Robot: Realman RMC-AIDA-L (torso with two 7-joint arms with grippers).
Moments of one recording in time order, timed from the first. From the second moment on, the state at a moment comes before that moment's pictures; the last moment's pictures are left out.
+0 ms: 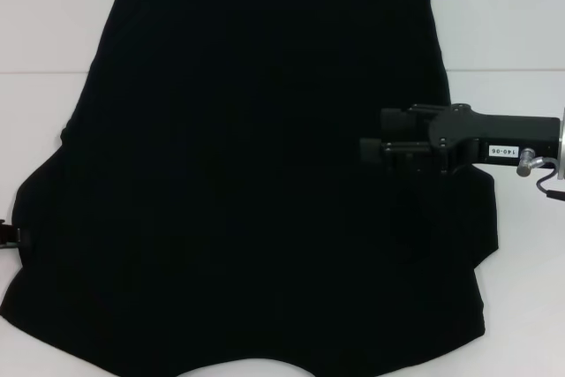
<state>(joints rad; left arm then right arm) -0.52 -2.03 0.35 0.90 2.67 1.35 -2.25 0.67 2.04 -0.75 -0.65 -1.92 -1.49 1.59</state>
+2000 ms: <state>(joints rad) -0.48 -2.02 0.11 0.91 2.63 1.28 -2.24 0.67 2.04 -0.68 -0.65 -1.92 -1.48 1.58</state>
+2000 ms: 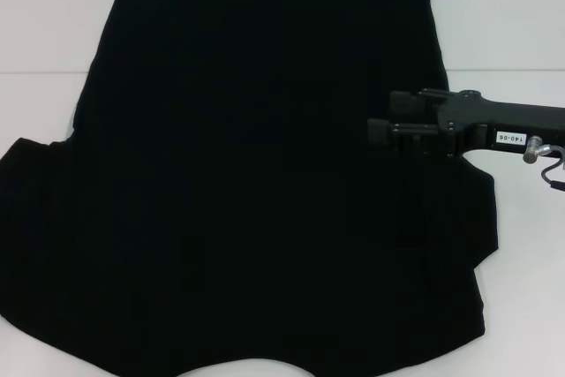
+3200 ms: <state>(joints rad) -0.49 -2.01 0.09 0.91 2.59 1.25 -2.23 0.68 2.04 -0.67 -0.66 -1.91 -1.47 1.58</state>
